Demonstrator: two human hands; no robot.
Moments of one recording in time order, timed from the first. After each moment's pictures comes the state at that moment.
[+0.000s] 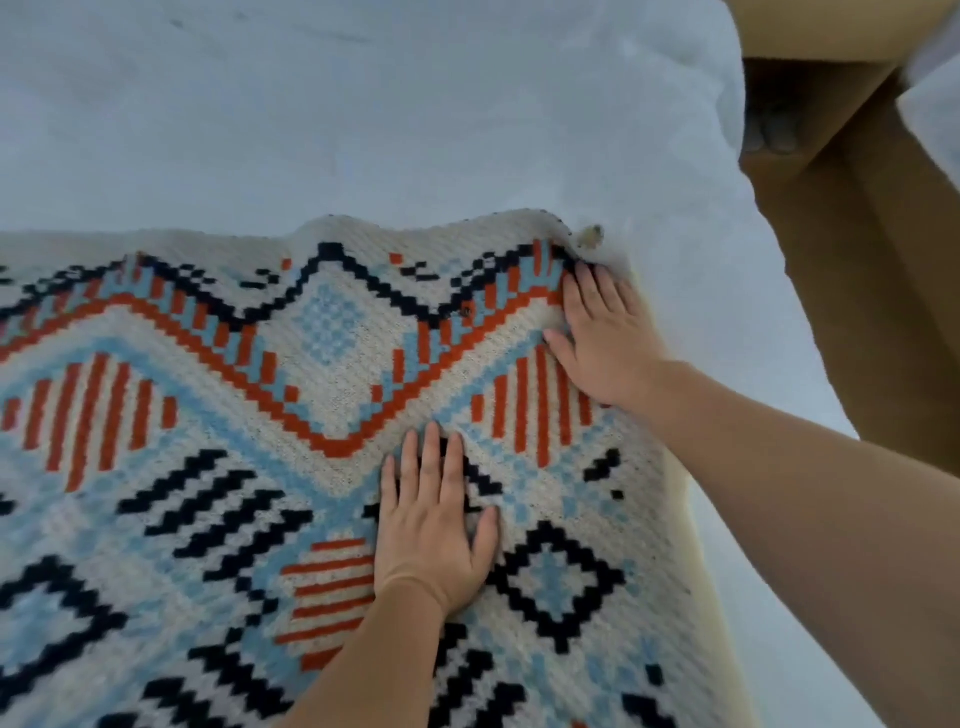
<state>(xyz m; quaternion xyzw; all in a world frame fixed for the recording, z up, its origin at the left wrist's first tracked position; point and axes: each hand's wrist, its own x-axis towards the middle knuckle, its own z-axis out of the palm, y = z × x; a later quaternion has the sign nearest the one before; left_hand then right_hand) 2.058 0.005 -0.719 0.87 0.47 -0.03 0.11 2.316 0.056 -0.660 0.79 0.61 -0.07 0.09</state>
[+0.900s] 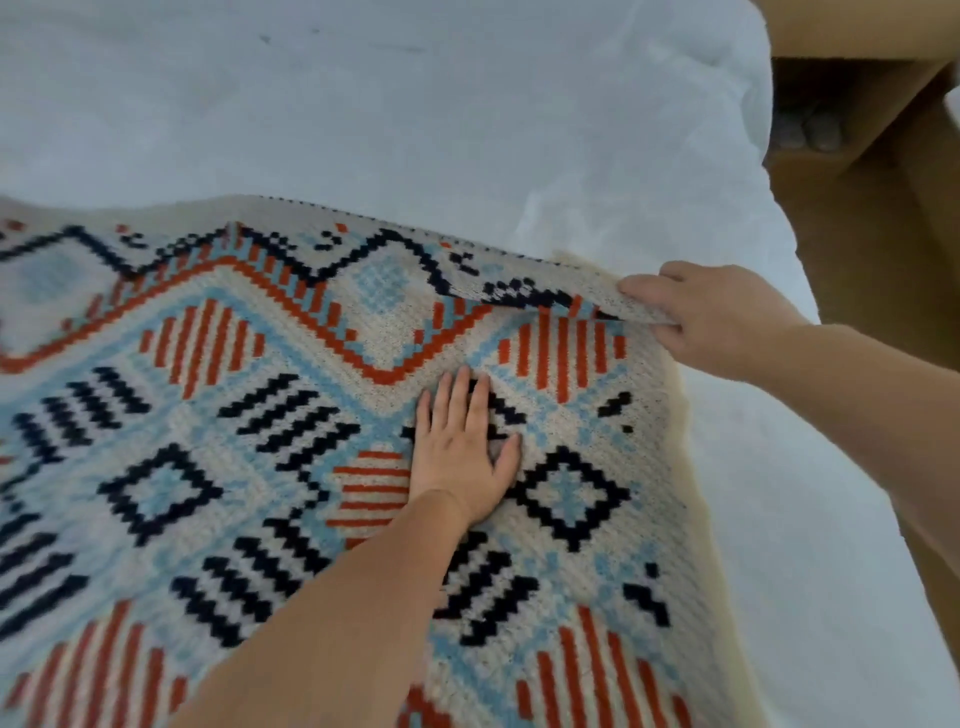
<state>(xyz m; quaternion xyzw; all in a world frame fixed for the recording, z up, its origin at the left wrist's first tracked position) 2.066 0.001 -0.683 0.86 0.48 -0.03 0.14 2.328 -0.018 -0.547 0.70 0.70 -0.08 0.09</state>
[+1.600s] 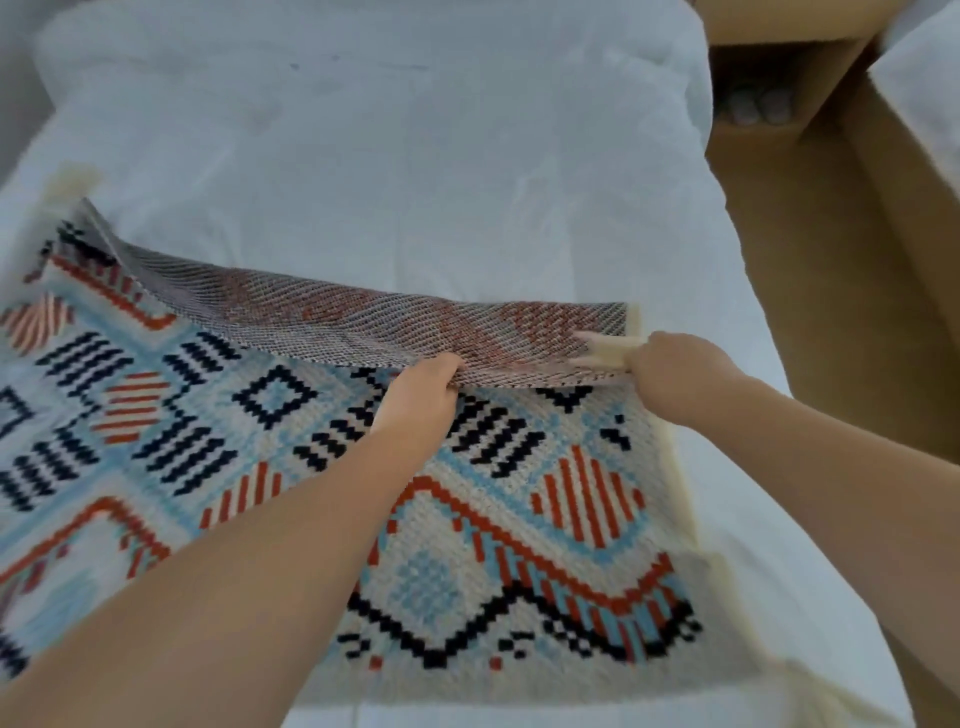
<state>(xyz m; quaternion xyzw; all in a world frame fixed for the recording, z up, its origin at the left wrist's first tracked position) 1.965 -0.055 -0.529 0.82 0.50 0.00 0.27 2.206 -0.163 -0.497 0.75 0.61 -0.12 0.23</state>
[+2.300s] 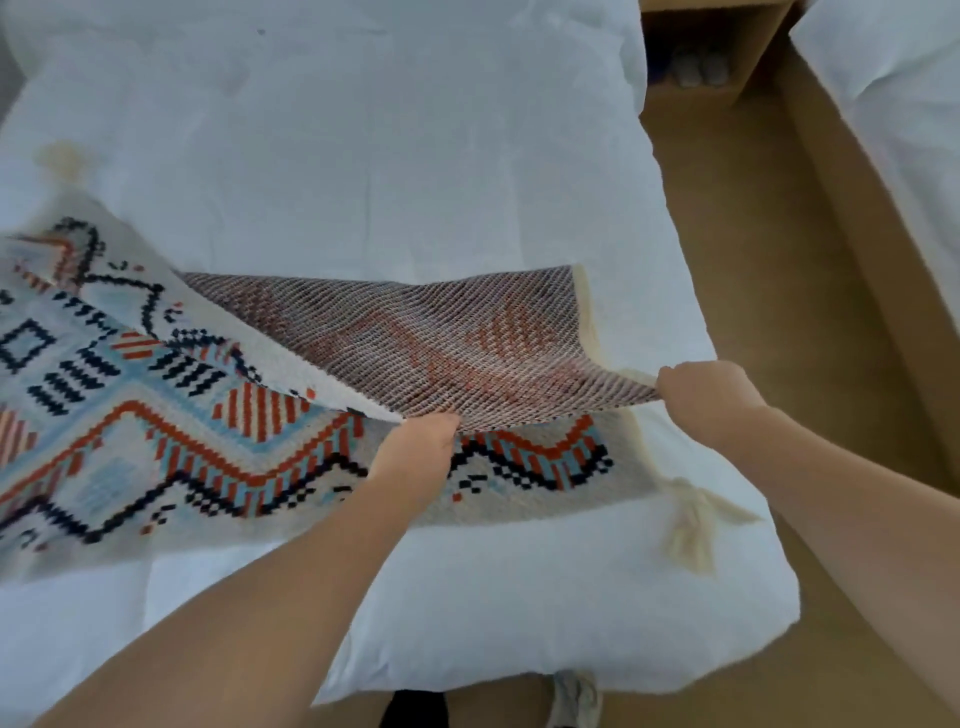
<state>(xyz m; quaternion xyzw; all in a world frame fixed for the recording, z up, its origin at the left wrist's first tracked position) 1.896 -0.234 -0.514 0.87 0.42 -0.12 0.24 2.188 -0.359 -0.480 0.78 0.55 -0.11 0.28</state>
